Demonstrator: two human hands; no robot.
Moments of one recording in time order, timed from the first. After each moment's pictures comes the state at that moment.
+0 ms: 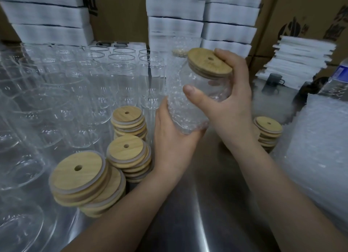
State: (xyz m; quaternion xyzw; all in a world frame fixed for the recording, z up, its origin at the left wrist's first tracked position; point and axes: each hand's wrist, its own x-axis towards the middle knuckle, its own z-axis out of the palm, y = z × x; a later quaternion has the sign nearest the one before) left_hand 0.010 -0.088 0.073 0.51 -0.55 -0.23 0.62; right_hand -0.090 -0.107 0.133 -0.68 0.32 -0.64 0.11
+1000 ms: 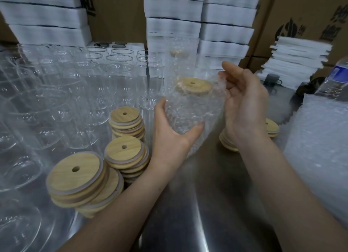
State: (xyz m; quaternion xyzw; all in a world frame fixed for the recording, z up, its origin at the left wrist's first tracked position) left_hand 0.014 -0.082 0.080 0.44 -0.53 -0.37 0.63; right_hand -0.108 -0.120 0.143 -0.40 0.28 -0.76 0.43
